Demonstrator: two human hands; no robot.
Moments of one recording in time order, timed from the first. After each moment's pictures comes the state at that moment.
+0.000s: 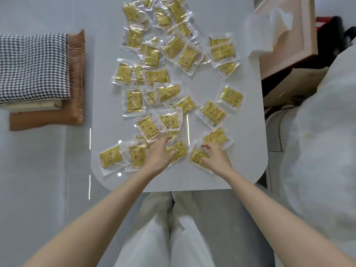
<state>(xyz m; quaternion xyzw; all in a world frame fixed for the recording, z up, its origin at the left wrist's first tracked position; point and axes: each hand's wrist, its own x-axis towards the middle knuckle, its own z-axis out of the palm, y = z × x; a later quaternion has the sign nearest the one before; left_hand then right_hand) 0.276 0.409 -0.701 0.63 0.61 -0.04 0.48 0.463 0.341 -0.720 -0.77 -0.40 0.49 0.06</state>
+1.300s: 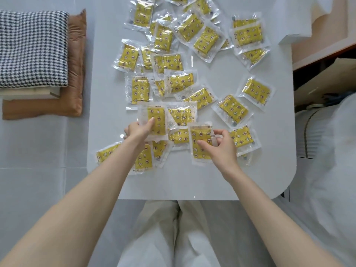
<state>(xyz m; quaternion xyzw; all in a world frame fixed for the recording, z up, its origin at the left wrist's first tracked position) 0.226 0.491 -0.802 0.28 0.82 0.06 0.49 0.423 0.381 -0.760 -0.79 -0.24 0.49 0.28</state>
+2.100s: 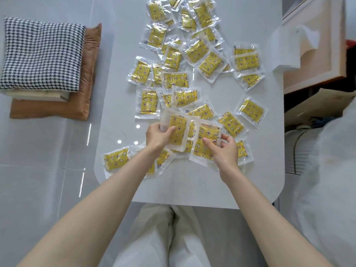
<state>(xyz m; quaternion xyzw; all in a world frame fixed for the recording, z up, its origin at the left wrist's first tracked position) 0.254 0.483 -0.754 0.39 0.73 0.16 0.54 0.418 0.406 -0.718 -0.79 -0.15 0.48 0.36</state>
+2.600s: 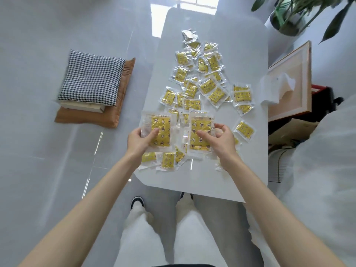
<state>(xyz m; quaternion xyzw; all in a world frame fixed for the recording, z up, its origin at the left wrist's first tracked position) 0.128 0.431 -0.547 0.35 0.69 0.32 0.55 0.351 0.407 -0.509 -0.72 -0.29 0.52 0.34</state>
